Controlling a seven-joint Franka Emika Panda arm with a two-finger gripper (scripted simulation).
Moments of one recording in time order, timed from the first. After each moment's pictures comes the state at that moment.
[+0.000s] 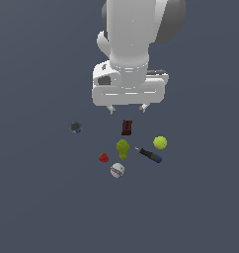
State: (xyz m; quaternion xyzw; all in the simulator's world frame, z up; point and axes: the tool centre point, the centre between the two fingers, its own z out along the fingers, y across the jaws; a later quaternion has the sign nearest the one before) arm 0.002 0.026 0.313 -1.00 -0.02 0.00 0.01
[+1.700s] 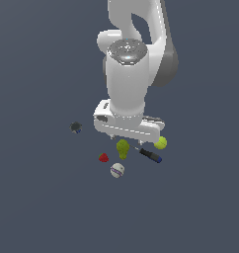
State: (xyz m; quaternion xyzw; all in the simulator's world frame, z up) arm 0.061 0.024 0.228 -0.99 0.13 0.00 0.02
